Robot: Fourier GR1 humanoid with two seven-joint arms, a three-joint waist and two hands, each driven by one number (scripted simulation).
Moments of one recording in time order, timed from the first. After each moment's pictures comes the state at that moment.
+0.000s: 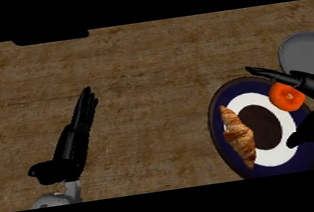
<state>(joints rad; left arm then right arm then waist) -0.05 0.15 -0.23 -1.56 0.10 0.12 -0.12 -0.31 -0.64 0.22 -1.25 0.10 0.51 -0.60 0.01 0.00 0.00</state>
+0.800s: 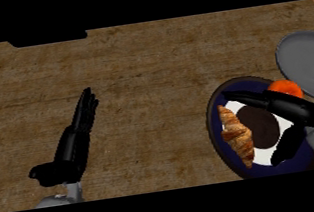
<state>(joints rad) -0.03 0.10 -0.20 -1.59 0.05 0.09 -0.09 -0.25 -0.50 0.25 -1.30 0.39 0.51 -0.56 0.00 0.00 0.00</state>
